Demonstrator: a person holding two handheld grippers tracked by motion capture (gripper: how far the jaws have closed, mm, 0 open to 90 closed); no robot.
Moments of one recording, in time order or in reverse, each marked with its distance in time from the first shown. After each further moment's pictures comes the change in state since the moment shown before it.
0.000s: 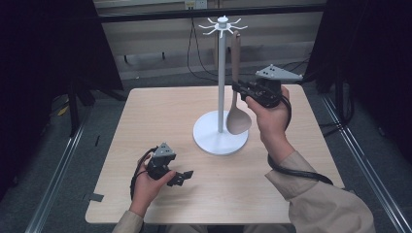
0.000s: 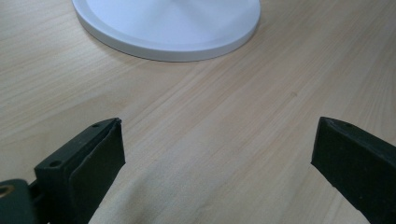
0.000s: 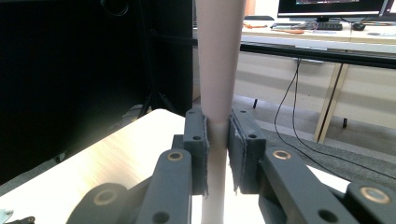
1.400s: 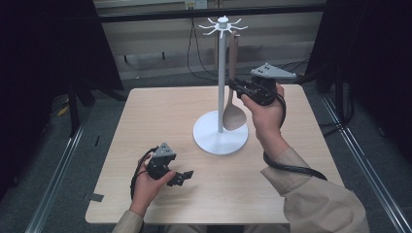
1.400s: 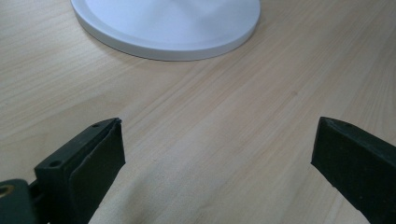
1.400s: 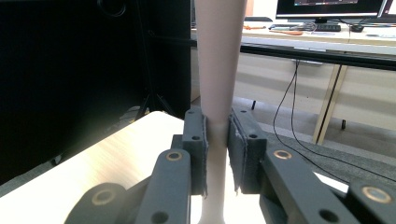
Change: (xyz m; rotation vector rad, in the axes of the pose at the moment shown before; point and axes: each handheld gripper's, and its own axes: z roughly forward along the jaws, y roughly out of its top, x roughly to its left) left arm 0.001 0.000 0.001 0.001 -0.005 0.002; right arm 0.000 -0.001 0.015 -0.005 -0.006 -0.001
